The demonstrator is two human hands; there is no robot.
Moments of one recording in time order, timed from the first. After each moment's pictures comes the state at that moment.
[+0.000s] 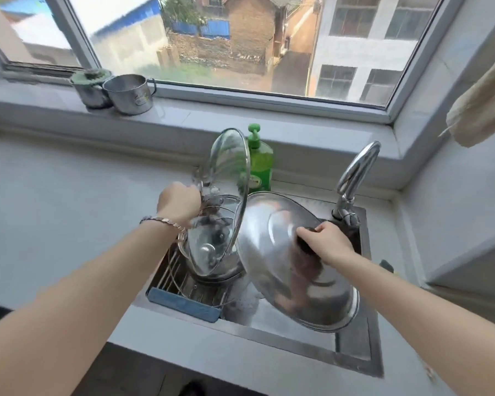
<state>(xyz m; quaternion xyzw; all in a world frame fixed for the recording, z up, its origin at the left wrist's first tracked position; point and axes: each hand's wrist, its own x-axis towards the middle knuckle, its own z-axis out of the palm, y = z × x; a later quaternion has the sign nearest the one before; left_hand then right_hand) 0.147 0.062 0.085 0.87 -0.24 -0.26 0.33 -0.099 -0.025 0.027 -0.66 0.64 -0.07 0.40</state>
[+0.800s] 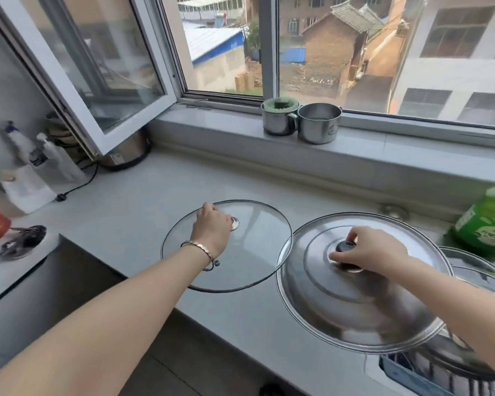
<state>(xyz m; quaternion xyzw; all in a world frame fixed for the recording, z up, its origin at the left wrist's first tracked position) 0.582 0.285 0.066 0.93 -0.28 -0.10 0.24 0.354 0.122 0.057 -0.87 0.46 0.05 0.18</state>
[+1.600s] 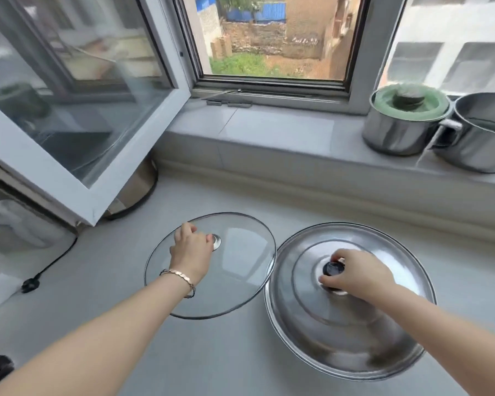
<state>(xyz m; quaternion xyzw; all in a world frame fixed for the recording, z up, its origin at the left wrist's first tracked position) 1.044 0.210 -0.044 0.93 -0.32 -0.15 0.07 0.790 0.060 -0.069 -0.83 0.49 0.07 0.26</state>
